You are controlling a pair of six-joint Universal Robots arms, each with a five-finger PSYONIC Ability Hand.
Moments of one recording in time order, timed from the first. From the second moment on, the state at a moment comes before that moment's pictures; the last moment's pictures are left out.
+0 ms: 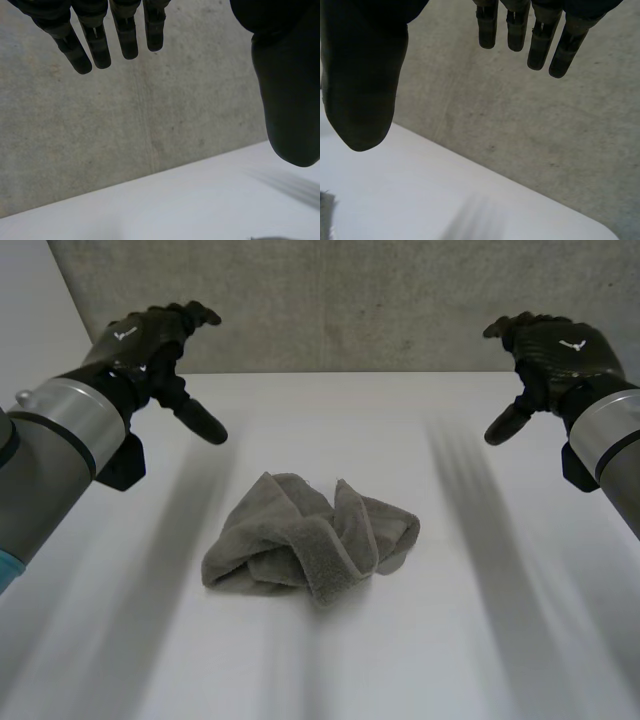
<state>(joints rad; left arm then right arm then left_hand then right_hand) 4.30 -1.73 -1.35 3.05 -1.53 3.01 1.87 -1.41 1.44 -0.01 1.49 3.08 0.29 0.28 0.27 0.28 0.24 0.22 0.24 0.23 0.25 0.05</state>
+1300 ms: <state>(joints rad) 4.22 -1.77 -1.88 3.38 -1.53 3.18 2.07 -1.07 1.39 0.15 1.19 2.67 1.24 1.22 1.22 1.21 1.23 0.79 0.82 0.83 0.83 0.64</state>
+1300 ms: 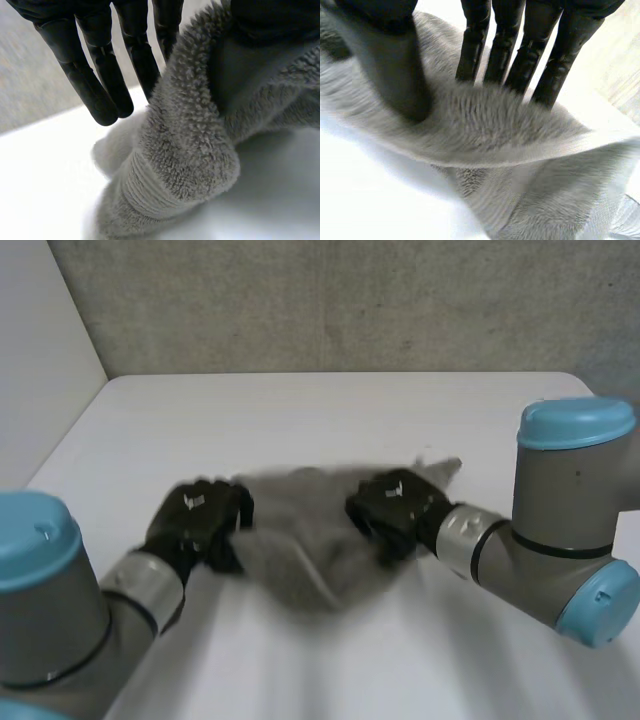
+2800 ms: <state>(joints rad) 4.51 -1.78 -1.75 2.87 -1.34 3.79 1.97 -0.85 1.21 0.12 1.20 2.26 0.49 0.50 0.49 0.50 0.50 0.55 0.54 0.54 0.54 0.37</state>
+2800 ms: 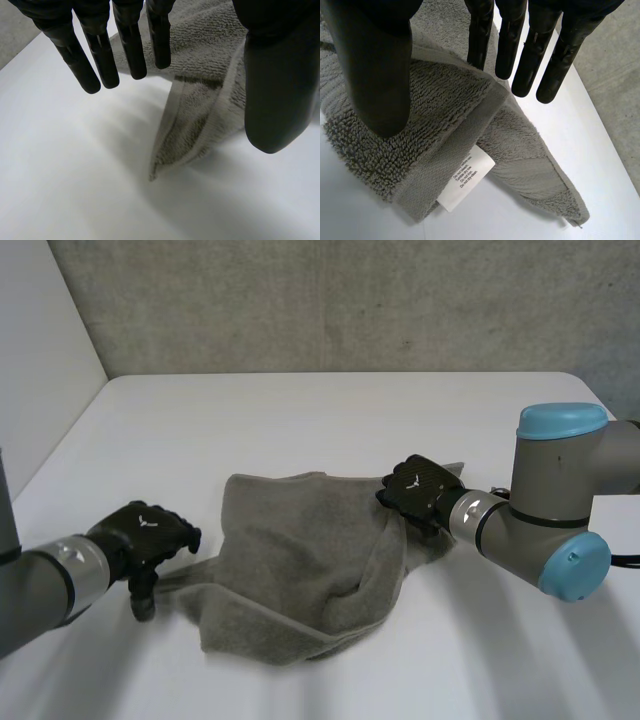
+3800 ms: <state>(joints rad) 4.46 -1.81 -1.70 3.18 -1.33 3.69 1.84 -1.09 1.29 0.12 1.11 2.32 1.42 1.49 1.54 1.51 1.45 1.29 1.28 1.33 1.33 1.13</state>
